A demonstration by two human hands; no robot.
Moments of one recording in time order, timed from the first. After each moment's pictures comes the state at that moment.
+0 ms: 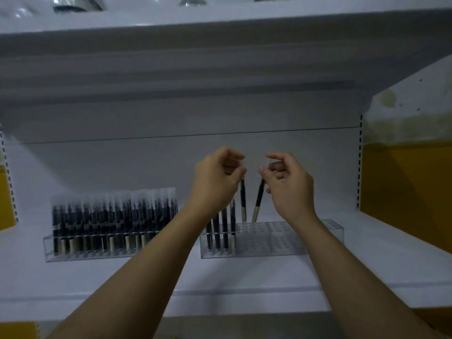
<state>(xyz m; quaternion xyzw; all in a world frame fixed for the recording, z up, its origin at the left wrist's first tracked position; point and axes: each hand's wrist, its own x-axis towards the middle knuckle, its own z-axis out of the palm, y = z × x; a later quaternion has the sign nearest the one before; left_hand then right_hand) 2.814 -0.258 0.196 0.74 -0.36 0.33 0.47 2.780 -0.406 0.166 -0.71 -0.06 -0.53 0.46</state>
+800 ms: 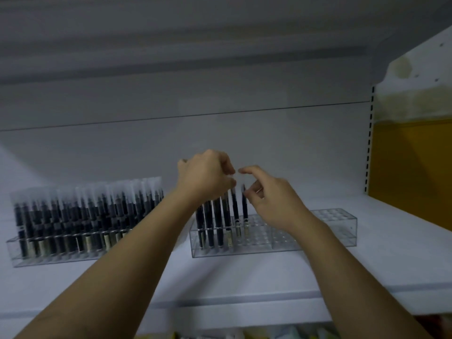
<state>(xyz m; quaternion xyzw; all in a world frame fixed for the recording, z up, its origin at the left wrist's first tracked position) 2.860 -0.270 0.191 0.90 -0.26 0.25 0.24 2.819 -0.421 0.130 -0.90 -0.08 -0.32 0.30</state>
